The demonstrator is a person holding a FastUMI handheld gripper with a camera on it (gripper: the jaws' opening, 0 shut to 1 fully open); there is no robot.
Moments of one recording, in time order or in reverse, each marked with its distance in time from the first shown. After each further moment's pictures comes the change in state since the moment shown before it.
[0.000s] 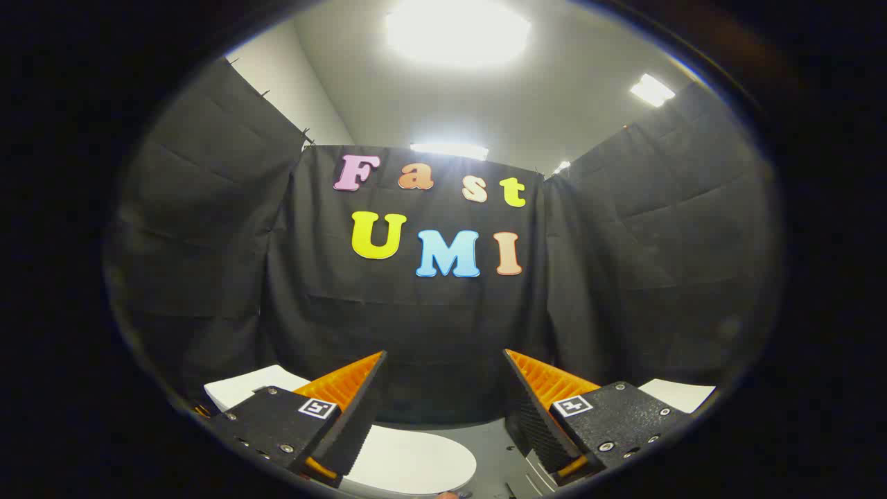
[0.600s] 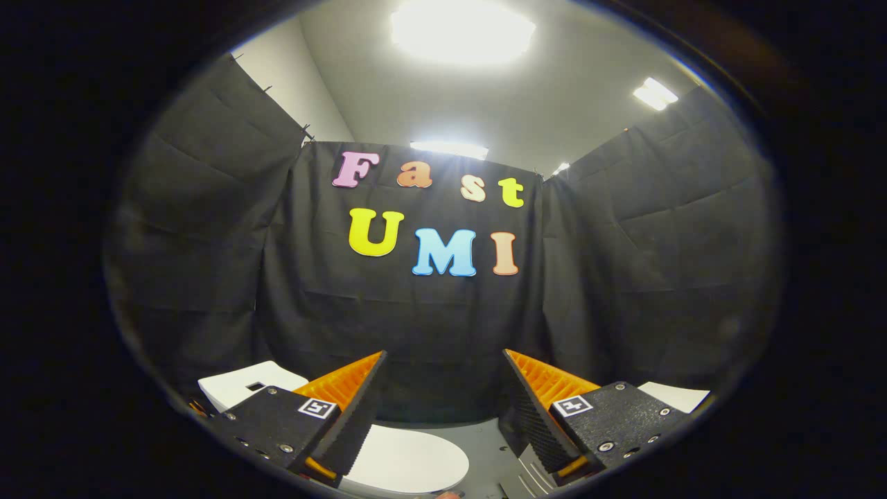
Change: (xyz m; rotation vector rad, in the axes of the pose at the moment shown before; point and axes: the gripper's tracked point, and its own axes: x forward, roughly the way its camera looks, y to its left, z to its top) arm 0.001 -0.003 -0.001 -0.012 0.012 0.001
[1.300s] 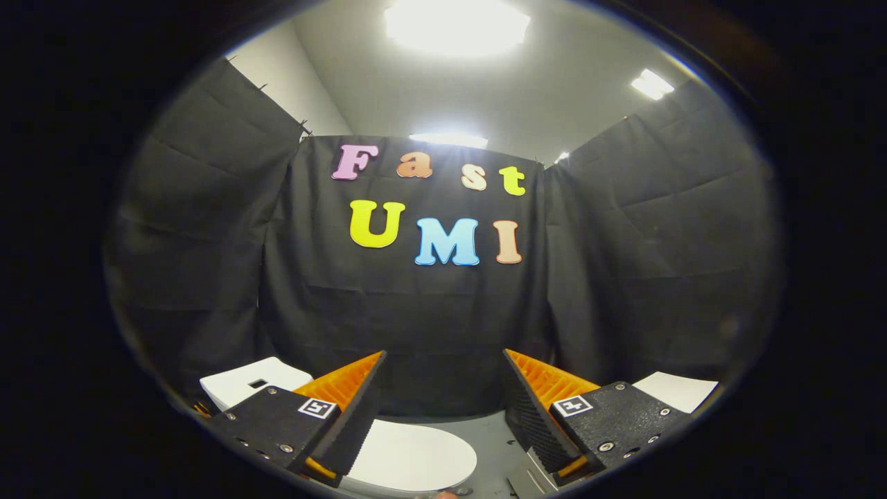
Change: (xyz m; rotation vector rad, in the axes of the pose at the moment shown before) arm 0.012 0.001 -0.028 0.024 0.053 0.008
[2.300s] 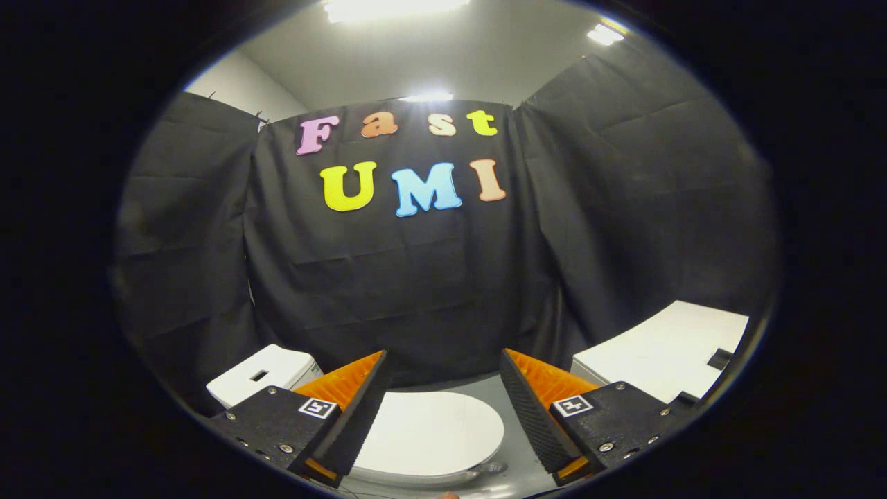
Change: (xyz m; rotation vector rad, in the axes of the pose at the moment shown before) arm 0.026 -0.022 -0.117 0.246 0.223 -0.035
